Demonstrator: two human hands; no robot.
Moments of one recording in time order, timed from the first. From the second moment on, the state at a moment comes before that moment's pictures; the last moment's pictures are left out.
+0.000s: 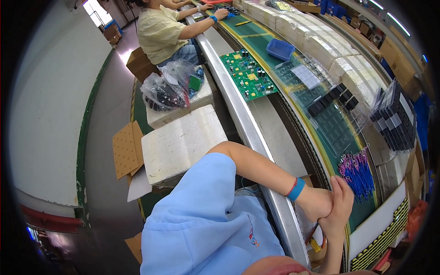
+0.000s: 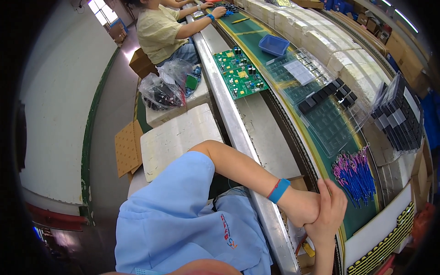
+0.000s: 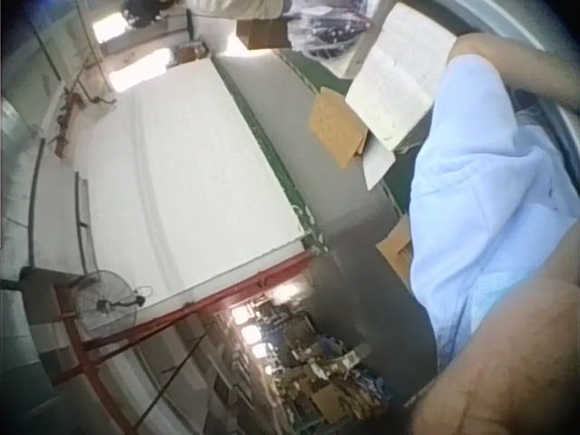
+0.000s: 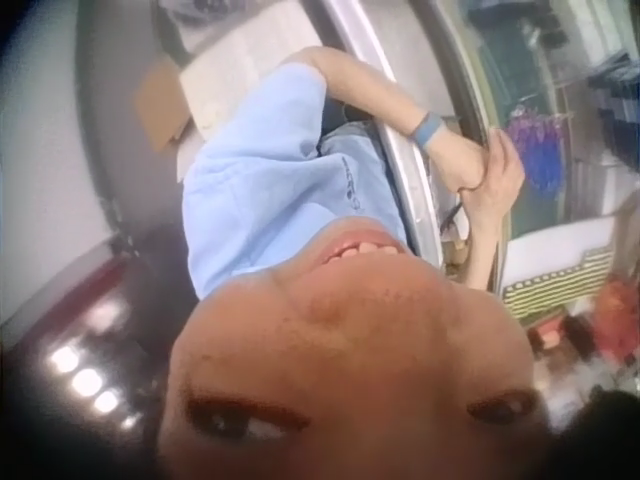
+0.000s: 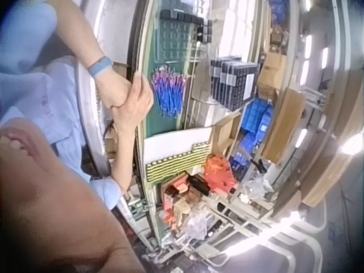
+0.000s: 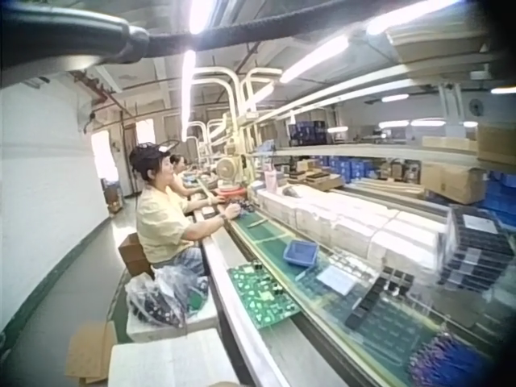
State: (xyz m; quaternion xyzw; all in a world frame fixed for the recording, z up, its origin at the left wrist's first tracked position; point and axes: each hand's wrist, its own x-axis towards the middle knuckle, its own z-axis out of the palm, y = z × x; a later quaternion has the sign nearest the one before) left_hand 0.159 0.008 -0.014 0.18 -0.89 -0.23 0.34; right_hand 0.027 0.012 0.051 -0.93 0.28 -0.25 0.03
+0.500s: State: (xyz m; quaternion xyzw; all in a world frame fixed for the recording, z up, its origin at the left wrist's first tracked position) left_hand 0.159 0.027 0.014 0.10 -0.85 -0.26 0.44; right_hand 0.016 0.019 0.040 -0.73 0.15 -0.36 0.56
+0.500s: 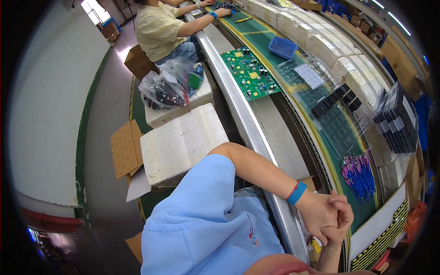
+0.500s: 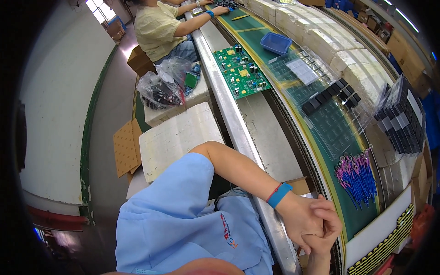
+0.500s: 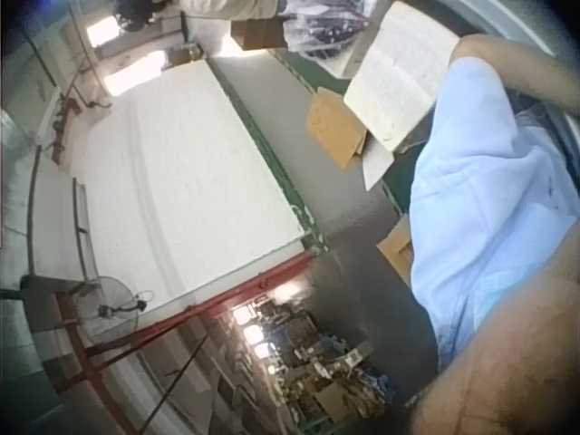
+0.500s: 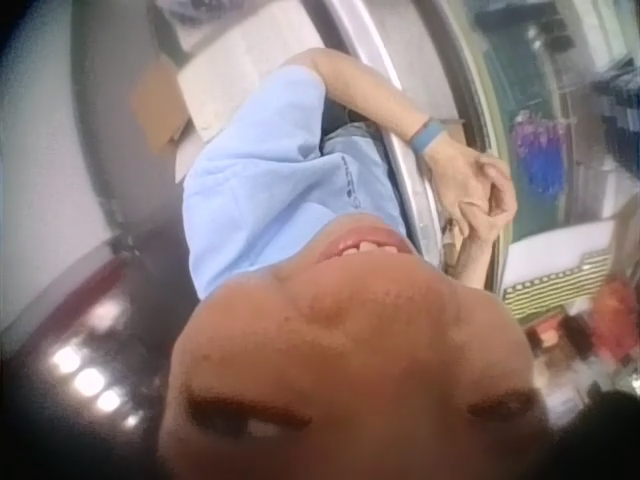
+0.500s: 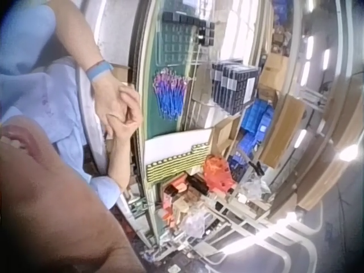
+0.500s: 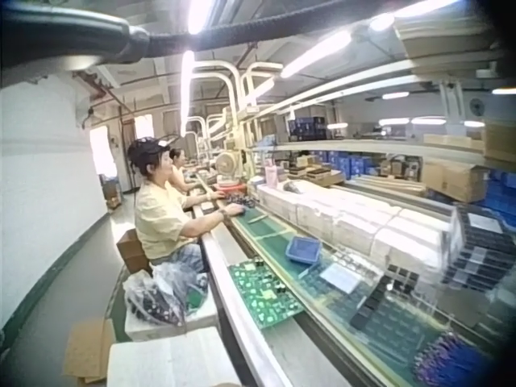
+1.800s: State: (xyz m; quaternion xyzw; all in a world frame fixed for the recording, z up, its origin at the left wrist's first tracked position) left_hand 0.196 0.009 -0.014 0.00 -0.93 -0.28 0.24; right_hand 0.007 0.042 0.036 -0.94 0.19 -0.27 0.04
